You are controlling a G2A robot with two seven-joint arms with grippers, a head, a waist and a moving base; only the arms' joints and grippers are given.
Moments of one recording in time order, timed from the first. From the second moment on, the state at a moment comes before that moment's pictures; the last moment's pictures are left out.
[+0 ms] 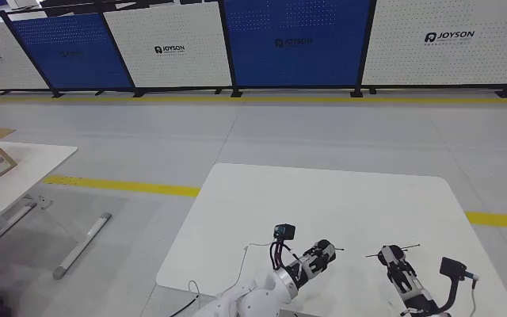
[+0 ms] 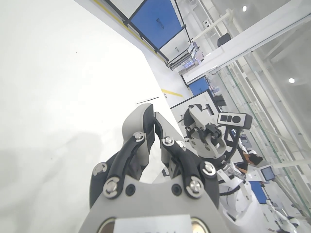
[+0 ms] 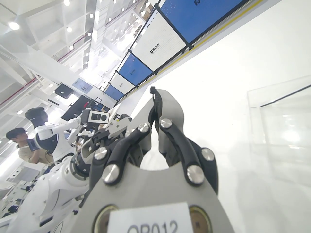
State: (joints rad) left arm 1.41 -1.24 -0.78 -1.71 0.28 0.04 -0.01; right arm -1.88 -1.04 1.41 -1.95 -0.34 -0.17 0.02
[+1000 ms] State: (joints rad) left arm 1.43 -1.23 -0.76 -1.75 0.51 -0.01 0.00; right arm -1.89 -1.05 1.41 -1.95 -0.38 -0.18 -0.02
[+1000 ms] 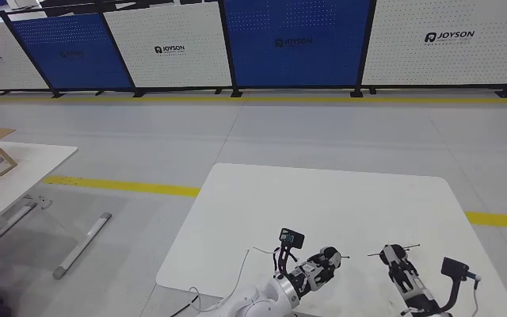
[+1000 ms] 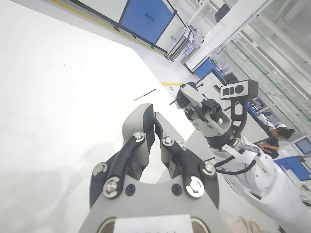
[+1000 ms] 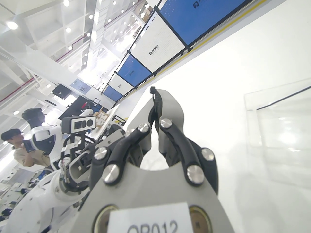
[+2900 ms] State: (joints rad) left arm 1.43 -1.23 -0.76 -1.75 0.51 -0.01 0.00; right arm -1.82 -1.10 1.28 -1.82 -0.37 -0.27 -0.12
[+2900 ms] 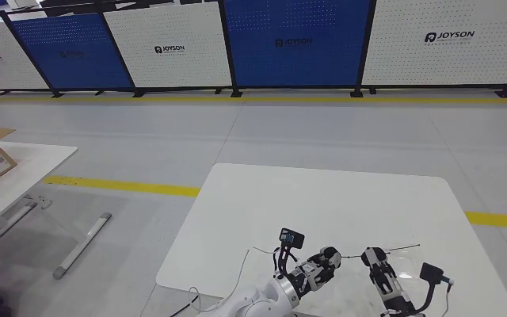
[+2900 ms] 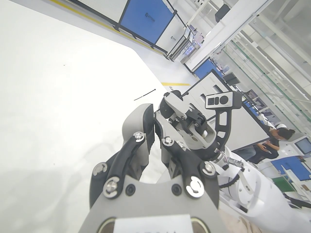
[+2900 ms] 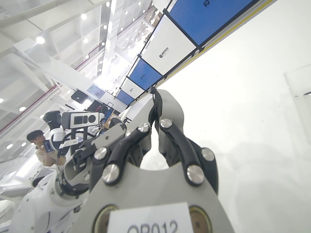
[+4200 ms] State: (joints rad) left arm 1.44 -1.23 -0.77 -1.74 0.50 -0.02 -0.01; right arm -1.83 -1.13 1.32 -1.83 -0.39 -0.30 -0.09
